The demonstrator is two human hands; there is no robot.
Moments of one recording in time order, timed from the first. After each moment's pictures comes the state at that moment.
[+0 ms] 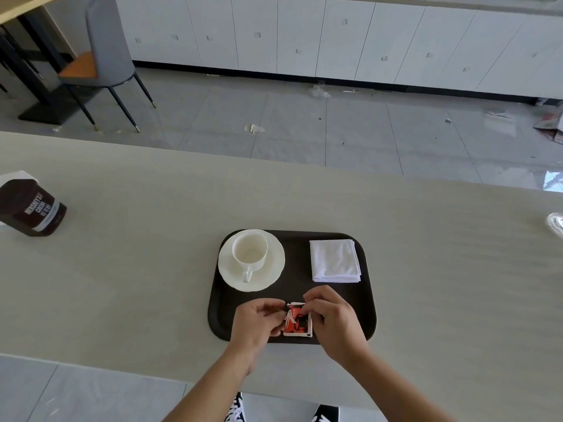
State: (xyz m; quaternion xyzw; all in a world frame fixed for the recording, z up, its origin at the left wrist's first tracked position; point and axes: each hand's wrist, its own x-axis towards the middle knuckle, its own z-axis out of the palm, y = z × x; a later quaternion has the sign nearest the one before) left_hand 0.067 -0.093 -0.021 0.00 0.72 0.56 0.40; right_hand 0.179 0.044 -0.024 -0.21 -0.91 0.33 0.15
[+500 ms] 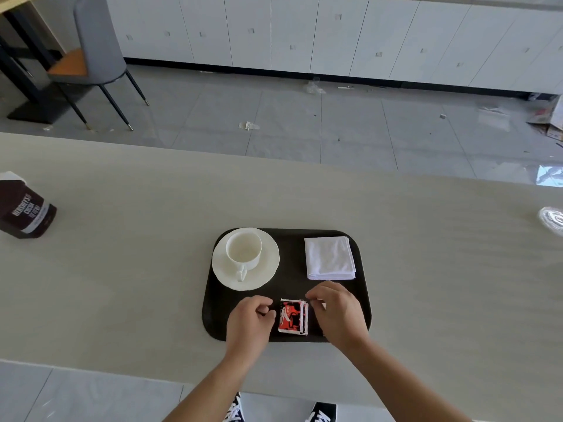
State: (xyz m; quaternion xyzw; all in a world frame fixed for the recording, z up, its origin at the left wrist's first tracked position) left_hand 0.068 -0.093 -0.034 0.17 0.88 0.37 0.23; right_hand 0.176 0.062 -0.024 -0.28 -0.91 0.29 0.11
